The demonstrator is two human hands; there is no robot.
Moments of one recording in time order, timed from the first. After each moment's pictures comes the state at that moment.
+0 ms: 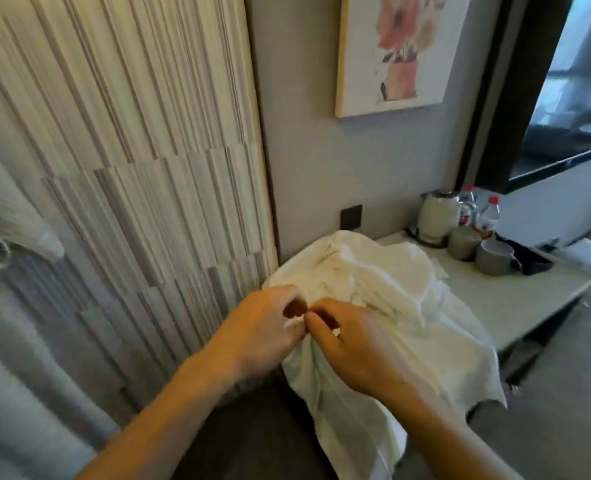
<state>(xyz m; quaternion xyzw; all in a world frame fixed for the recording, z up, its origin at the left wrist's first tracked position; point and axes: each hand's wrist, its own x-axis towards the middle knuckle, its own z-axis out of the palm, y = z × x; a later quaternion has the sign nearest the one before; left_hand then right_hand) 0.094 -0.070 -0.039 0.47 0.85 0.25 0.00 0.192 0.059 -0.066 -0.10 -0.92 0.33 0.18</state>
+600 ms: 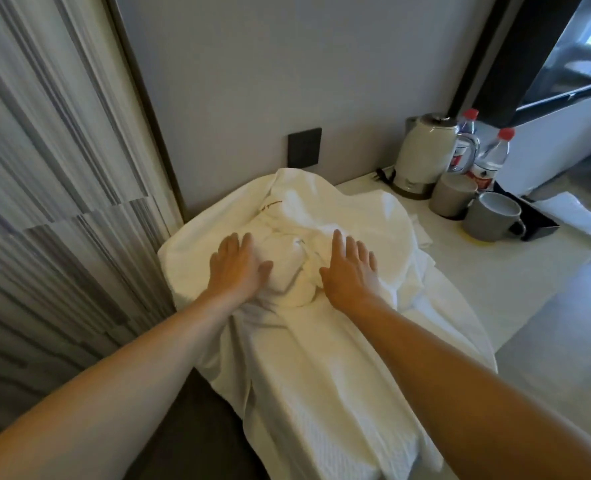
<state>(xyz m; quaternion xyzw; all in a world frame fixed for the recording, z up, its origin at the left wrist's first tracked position) -0.127 0.181 -0.294 0.29 0.94 0.17 0.06 0.010 0.325 -0.282 -0.33 -0.93 0.13 0.00</state>
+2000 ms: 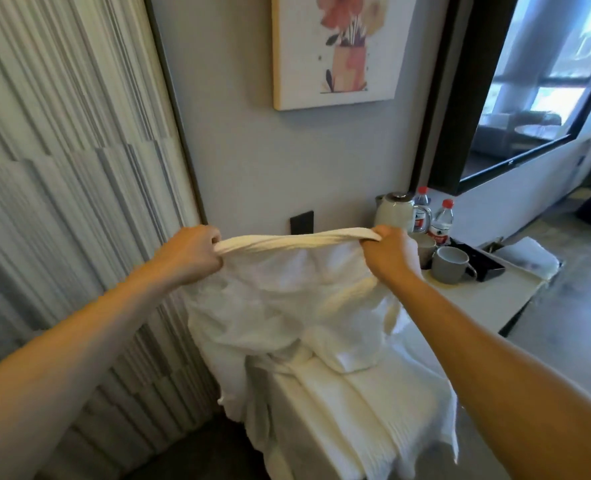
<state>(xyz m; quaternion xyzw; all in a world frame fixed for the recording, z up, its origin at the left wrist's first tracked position) -0.092 0.066 -0.033 0.35 0.93 0.13 -0.05 0.099 0.300 -0.062 -0.39 -0.79 0.36 0.29</state>
